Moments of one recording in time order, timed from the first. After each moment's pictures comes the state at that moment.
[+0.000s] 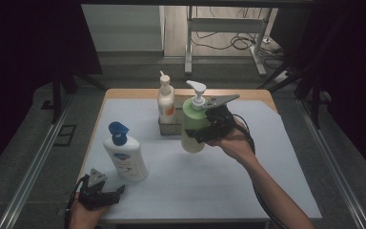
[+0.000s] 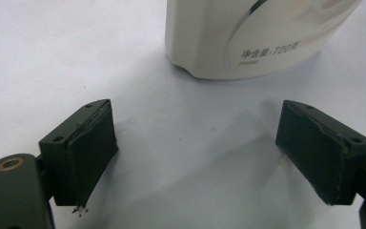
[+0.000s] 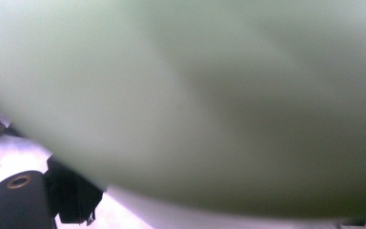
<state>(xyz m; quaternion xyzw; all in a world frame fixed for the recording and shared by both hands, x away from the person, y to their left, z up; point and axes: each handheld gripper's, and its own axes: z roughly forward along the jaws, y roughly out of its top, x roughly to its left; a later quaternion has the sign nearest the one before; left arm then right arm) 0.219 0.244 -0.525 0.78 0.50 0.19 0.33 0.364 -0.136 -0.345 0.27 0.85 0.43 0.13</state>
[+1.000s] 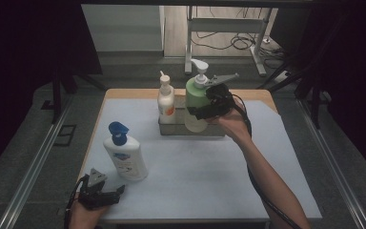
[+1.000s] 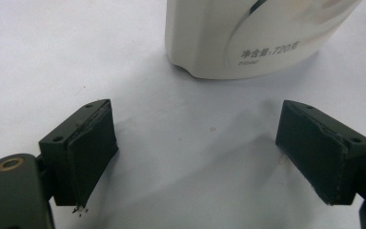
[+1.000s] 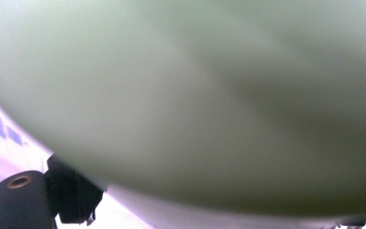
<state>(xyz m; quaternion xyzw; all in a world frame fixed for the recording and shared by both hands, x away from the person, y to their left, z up) 0.219 0.245 -0.525 0.78 0.50 0.19 0.33 0.418 -0.135 -0.331 0.31 0.83 0.42 0.18</state>
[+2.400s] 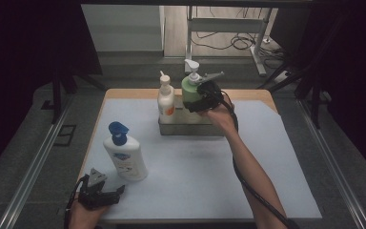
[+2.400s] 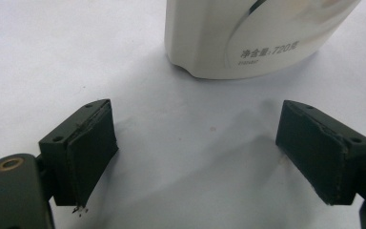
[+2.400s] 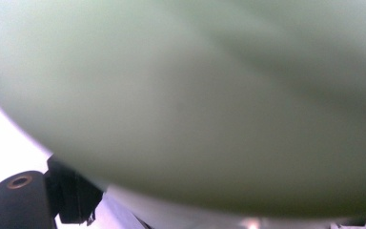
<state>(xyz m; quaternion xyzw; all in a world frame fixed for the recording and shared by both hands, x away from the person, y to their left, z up) 0.219 0.245 -0.525 0.78 0.50 0.19 0.33 0.475 -0.117 -0.376 0.34 0.83 0.39 0.19</state>
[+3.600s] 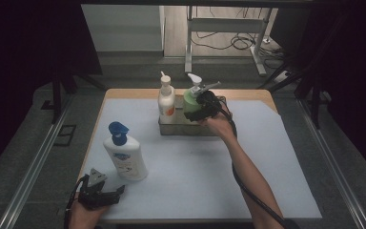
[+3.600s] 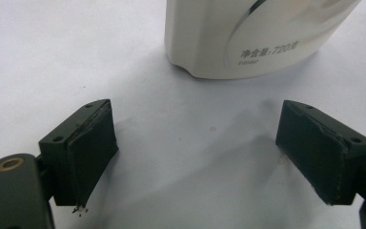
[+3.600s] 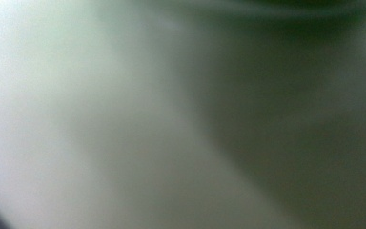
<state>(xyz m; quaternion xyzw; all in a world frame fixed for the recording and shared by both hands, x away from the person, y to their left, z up) 0.219 0.245 -0.525 0.78 0.50 0.19 0.33 0.481 -0.120 -0.420 0.35 0.85 0.36 0.16</state>
